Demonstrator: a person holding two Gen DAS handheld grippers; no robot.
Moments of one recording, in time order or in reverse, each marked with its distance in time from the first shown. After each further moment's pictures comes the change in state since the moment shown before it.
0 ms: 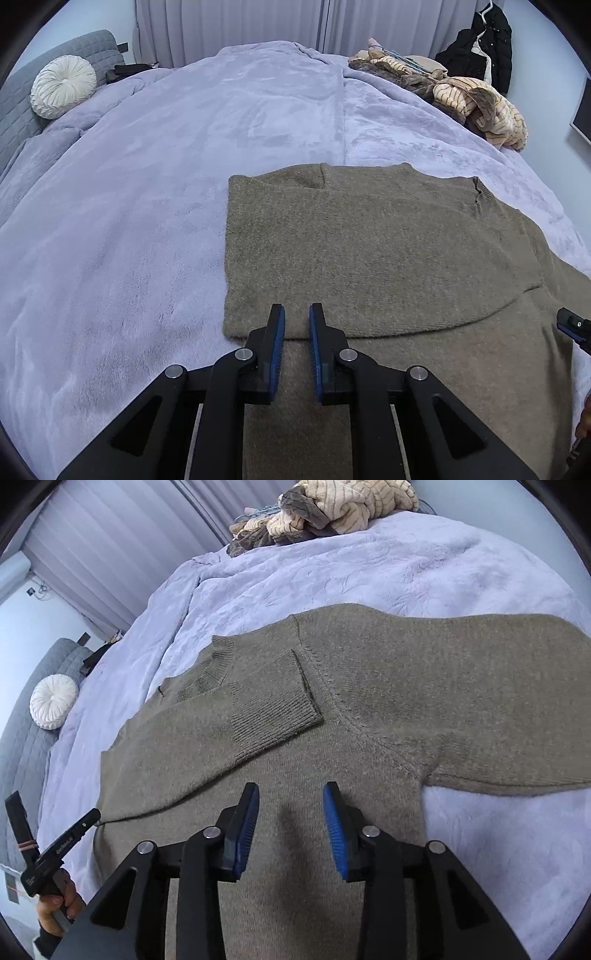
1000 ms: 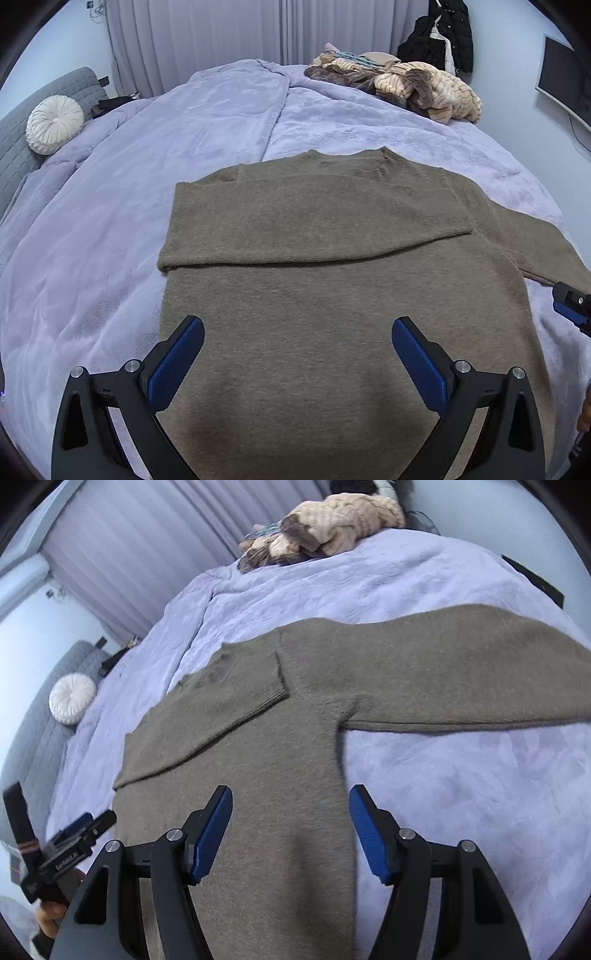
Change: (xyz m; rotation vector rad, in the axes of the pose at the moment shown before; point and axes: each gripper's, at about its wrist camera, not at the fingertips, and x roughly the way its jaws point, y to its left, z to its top) left arm -0.073 -0.110 -0.055 0.129 -0.044 0.012; right arm -0.088 -0.057 -0.041 0.040 -0.063 0.070
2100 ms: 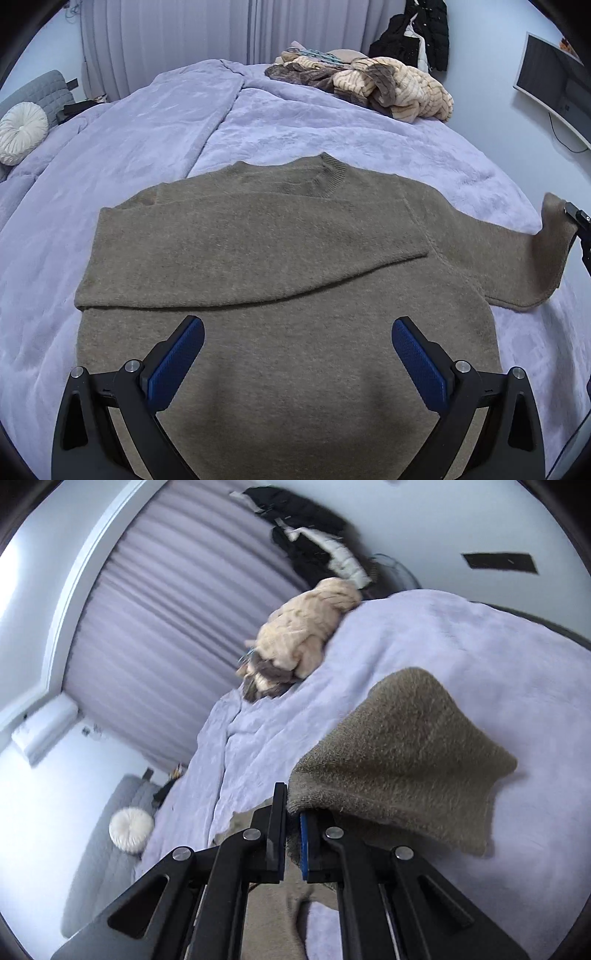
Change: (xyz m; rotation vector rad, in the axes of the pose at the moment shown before) left arm 0.033 -0.049 0.036 -0.002 0.003 -0.106; right arm -0.043 -0.091 0.108 0.192 -0.330 0.242
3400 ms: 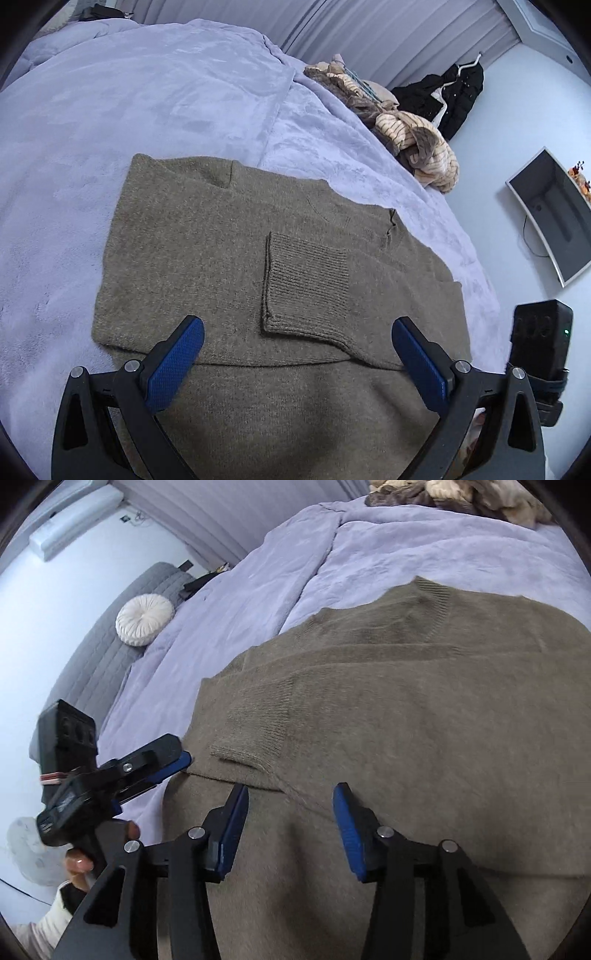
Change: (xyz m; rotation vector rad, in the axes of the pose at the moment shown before) left arm 0.054 0.158 0.022 -0.299 0.010 -0.336; right arm 0.192 0.161 -0.195 -0.379 0.636 0.079
